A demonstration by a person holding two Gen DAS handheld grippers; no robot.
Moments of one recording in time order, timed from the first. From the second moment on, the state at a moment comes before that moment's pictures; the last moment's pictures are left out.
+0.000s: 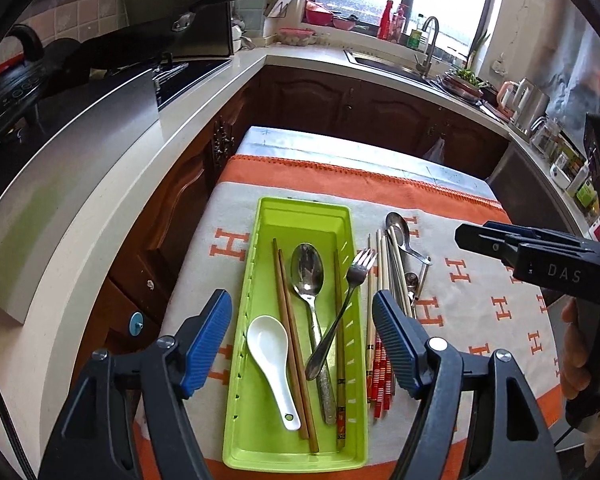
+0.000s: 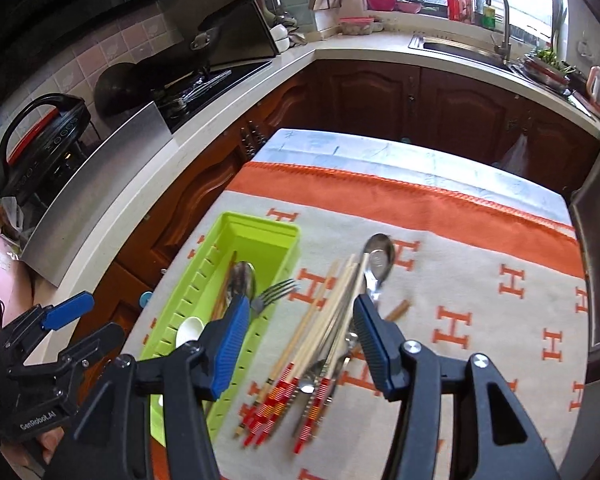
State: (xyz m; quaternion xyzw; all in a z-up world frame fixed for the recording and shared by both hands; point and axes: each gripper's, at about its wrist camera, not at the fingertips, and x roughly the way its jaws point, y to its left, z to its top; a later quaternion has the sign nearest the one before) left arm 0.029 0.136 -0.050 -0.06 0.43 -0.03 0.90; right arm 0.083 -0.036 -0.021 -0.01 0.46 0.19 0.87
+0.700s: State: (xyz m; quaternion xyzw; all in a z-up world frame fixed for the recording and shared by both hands) left arm 0.136 0.072 -0.151 0.01 0.51 -0.01 0.86; right arm 0.108 -0.100 -0.057 0.05 0.50 0.16 0.85
